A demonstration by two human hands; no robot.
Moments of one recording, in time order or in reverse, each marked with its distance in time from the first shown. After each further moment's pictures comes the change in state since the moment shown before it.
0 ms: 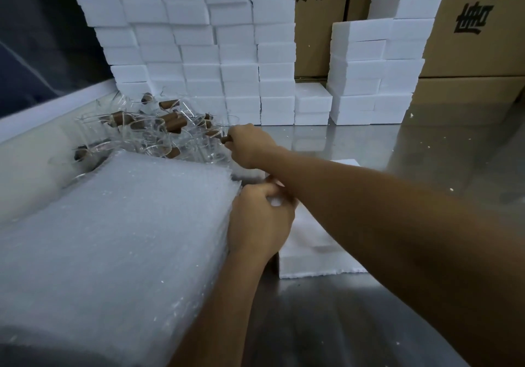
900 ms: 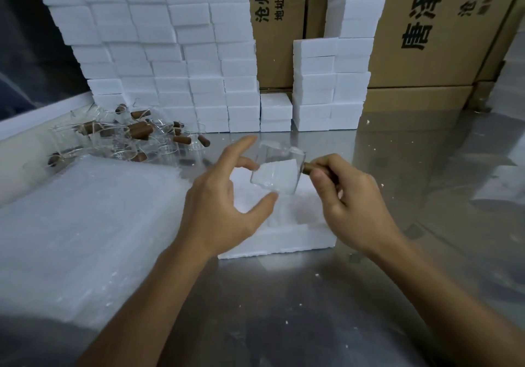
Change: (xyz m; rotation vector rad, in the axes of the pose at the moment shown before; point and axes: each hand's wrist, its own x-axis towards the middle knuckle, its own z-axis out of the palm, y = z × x) left_hand -0.037 0.053 -0.008 0.139 0.048 0.590; right_hand -0.265 0.082 -0.092 0.466 0.528 -0.003
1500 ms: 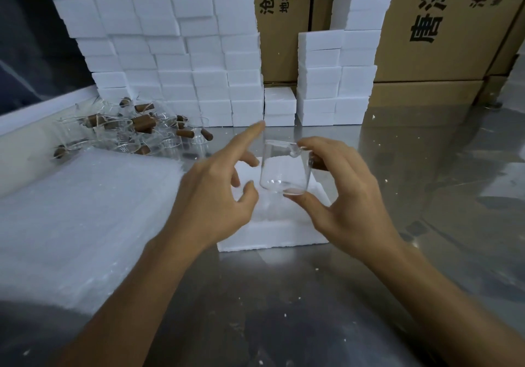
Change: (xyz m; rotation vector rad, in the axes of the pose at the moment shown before) left_hand 0.007 0.018 -0.015 0.223 -0.071 0.018; right_hand -0.005 -0.004 0.006 -0.150 0.047 -0.254
